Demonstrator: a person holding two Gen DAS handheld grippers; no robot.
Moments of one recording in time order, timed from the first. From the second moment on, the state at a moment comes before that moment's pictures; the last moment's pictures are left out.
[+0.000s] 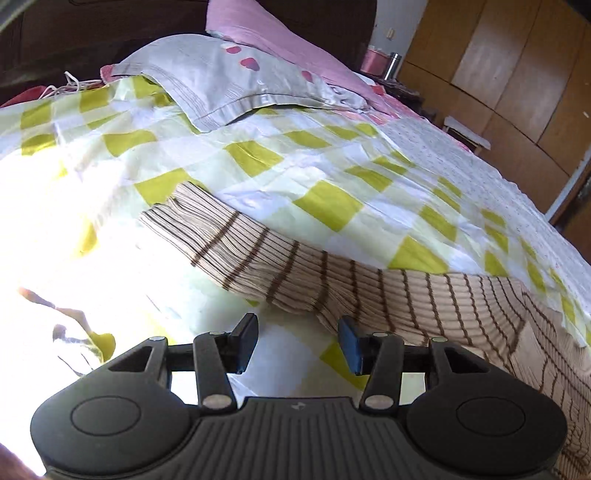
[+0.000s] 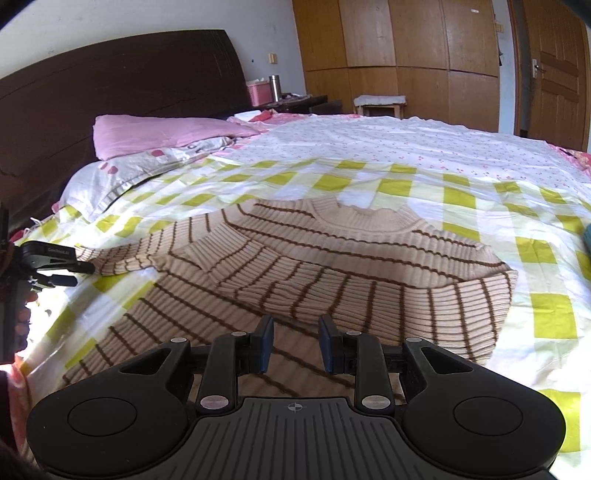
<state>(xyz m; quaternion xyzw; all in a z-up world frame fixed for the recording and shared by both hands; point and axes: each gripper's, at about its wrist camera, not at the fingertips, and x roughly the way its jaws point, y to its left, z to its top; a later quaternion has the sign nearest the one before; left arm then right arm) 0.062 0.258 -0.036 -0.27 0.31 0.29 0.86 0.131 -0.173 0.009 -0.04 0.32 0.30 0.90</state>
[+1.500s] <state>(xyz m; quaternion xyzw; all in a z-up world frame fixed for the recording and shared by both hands) 0.118 0.186 0.016 -0.31 0.22 0.10 0.92 0.133 -0.166 0.017 0.01 0.33 0.30 0.90</state>
